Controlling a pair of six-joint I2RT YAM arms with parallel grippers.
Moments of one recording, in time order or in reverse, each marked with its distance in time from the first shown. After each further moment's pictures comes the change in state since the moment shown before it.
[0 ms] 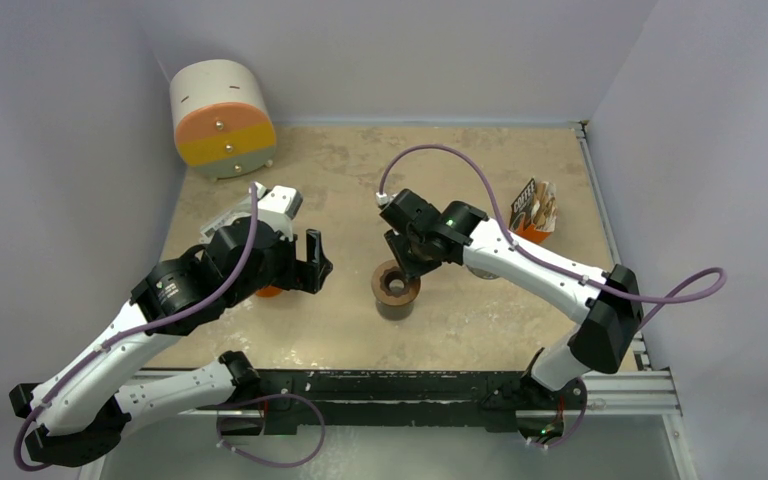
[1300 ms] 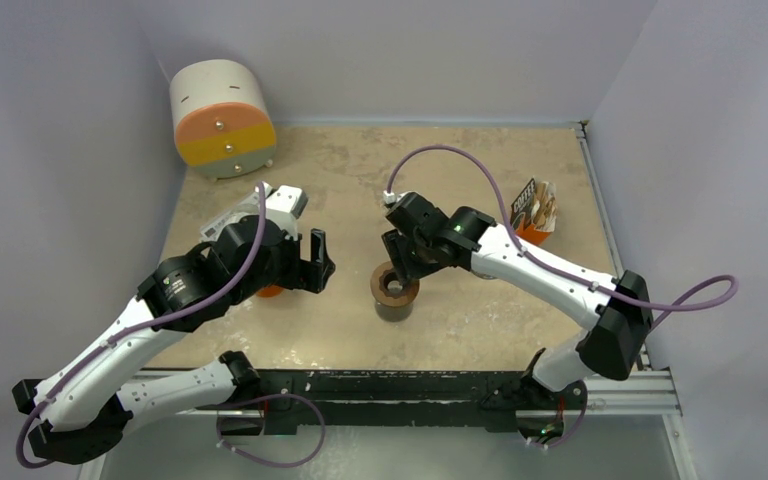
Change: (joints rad) left arm 0.000 0.023 0.000 0.000 0.007 0.000; right arm 0.000 -0.050 -0.060 0.060 0.002 0.058
